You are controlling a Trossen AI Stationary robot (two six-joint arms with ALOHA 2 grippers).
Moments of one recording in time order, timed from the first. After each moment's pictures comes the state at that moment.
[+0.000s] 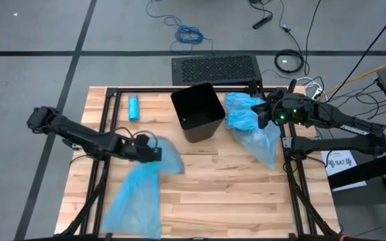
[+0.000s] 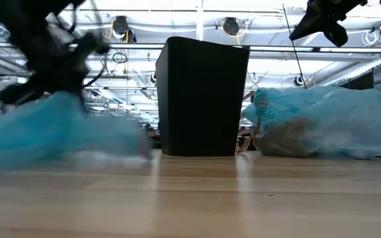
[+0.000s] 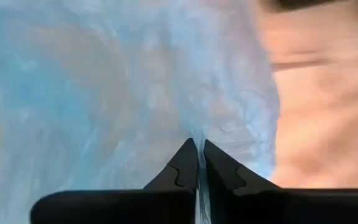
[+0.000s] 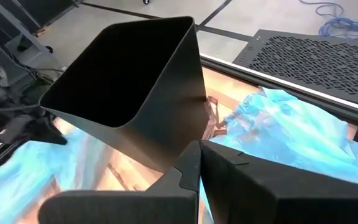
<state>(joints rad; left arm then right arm) -0.25 1.12 0.54 -0.43 -0.24 -1.68 -0.25 0.72 0.91 -0.71 0.25 0.59</state>
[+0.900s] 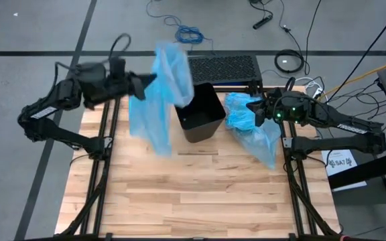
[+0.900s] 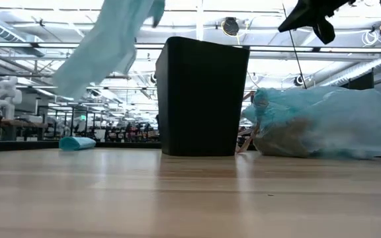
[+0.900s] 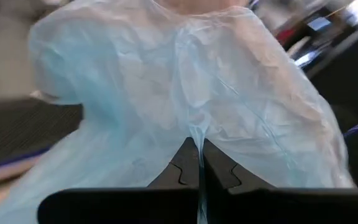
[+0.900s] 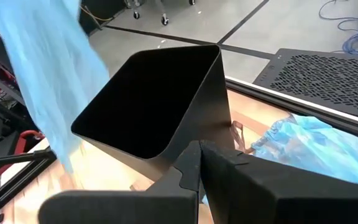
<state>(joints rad) 0.15 1.15 1.65 -0.72 -0.39 -0.66 -0.25 0.76 0.91 -0.56 0.23 0.58</state>
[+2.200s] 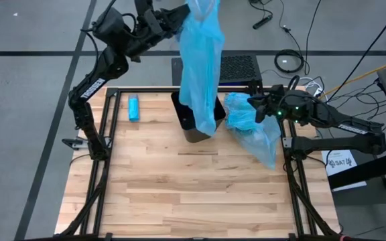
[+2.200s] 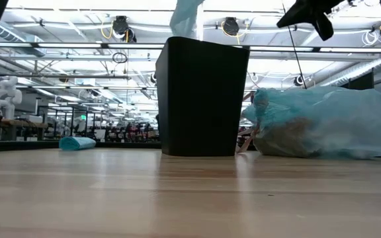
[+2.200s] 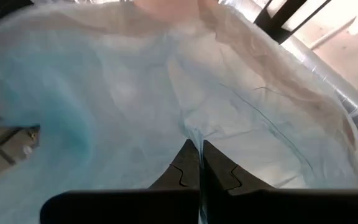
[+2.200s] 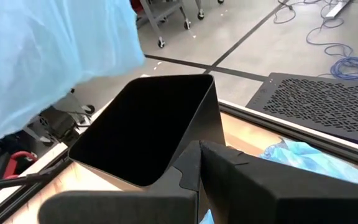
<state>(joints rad) 0.42 1.74 2.35 -0.06 0.13 -0.88 -0.26 0.75 0.91 -0.49 0.30 0.55</state>
